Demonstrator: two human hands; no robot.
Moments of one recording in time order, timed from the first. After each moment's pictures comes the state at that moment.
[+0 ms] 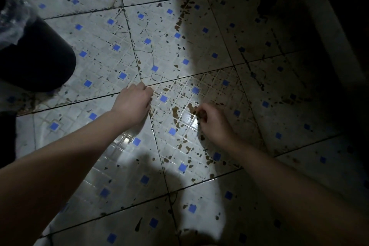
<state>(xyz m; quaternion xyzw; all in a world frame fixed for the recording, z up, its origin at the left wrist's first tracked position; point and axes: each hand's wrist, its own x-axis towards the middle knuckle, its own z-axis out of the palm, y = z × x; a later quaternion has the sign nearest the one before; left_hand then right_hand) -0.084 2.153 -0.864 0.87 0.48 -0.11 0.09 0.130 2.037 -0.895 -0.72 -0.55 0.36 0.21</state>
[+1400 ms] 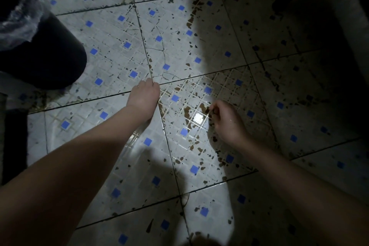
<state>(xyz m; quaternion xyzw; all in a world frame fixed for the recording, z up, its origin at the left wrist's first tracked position) -0.082 2.168 -0.887 0.85 0.50 -0.17 0.05 0.126 2.044 -0.896 -0.75 -0.51 0.35 0.20</state>
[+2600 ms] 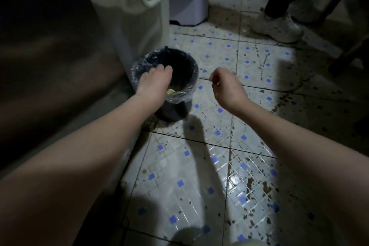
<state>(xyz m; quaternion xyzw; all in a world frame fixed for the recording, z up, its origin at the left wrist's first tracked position) -0.272 2.224 -0.665 0.71 0.71 -0.01 -0.04 -0.080 2.269 -0.697 -0.55 -0.78 0.19 0.22</state>
